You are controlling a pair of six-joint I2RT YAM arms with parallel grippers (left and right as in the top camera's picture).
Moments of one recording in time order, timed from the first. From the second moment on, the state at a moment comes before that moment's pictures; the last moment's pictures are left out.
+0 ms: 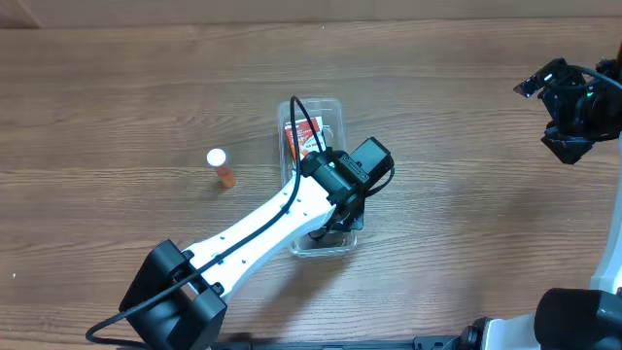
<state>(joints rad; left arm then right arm) -0.83 1.79 1.43 -1.08 -0.05 -0.72 -0.33 1.63 1.80 -1.32 -0.31 0.65</state>
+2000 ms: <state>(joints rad) -0.16 1.97 1.75 -1.48 -0.06 -0.14 -0.33 1.63 1.80 -1.32 -0.31 0.65</state>
